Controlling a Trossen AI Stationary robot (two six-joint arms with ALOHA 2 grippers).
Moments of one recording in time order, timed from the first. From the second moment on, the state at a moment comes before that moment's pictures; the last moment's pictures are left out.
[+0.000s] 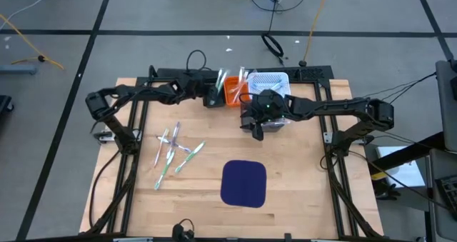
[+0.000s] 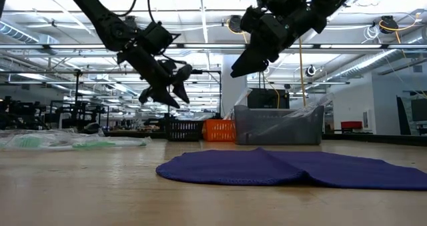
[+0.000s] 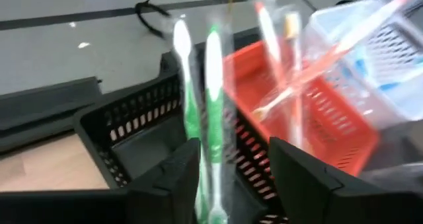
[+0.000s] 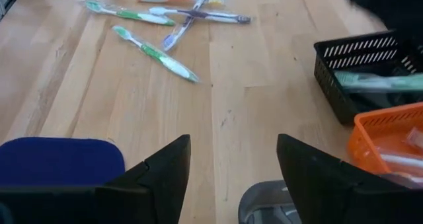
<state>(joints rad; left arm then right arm) 0.60 1.65 0.88 0.18 -0.10 -0.47 -0.26 1.48 0.95 -0.08 -0.24 -0.09</state>
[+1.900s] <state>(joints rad) -0.06 1.40 0.63 -0.68 -0.15 -0.13 -0.25 1.48 0.92 -0.05 -0.24 -0.06</state>
